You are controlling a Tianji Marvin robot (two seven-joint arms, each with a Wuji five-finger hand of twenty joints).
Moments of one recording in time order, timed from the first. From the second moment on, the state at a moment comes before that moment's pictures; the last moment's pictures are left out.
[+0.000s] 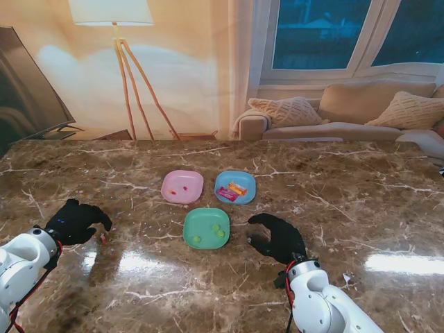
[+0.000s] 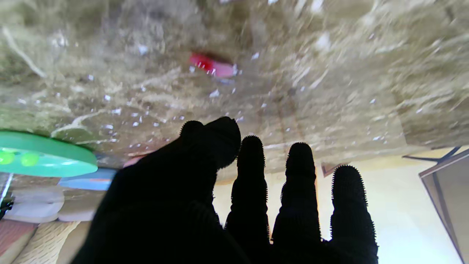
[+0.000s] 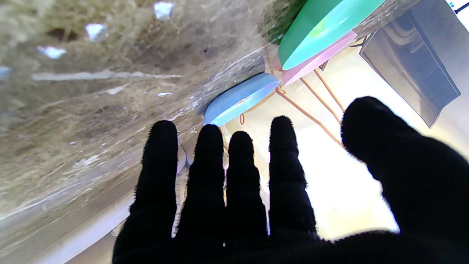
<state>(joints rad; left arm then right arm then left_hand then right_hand) 1.71 -1.01 -1.63 -1.54 1.18 -0.40 -0.15 -1.73 -1.15 1.14 -1.55 -0.65 -0.01 -0.34 0.97 -0.42 0.70 0.01 0.57 -0.22 0.64 0.57 0.54 0.03 0.42 0.69 0.43 0.13 0.31 0.61 0.02 0.28 0.71 0.64 0.28 -0.56 1.08 -0.08 0.62 -0.05 0.30 0.53 0.60 0.03 0.15 0.29 0.59 0.00 0.21 0.32 0.34 0.10 0.81 0.48</state>
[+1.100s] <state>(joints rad) 1.70 -1.00 -1.56 -1.37 1.17 -0.34 0.03 -1.74 -1.15 1.15 -1.58 -0.66 0.00 -0.31 0.89 -0.46 0.64 -0.05 0.47 -0.30 0.74 0.62 0.50 0.02 0.42 0.65 0.41 0.12 0.30 0.61 0.01 0.28 0.68 0.64 0.28 -0.56 1.08 -0.08 0.62 -0.05 0.30 0.53 0.60 0.03 0.15 0.29 0.59 0.00 0.21 0.33 0.34 0.10 0.81 0.48</state>
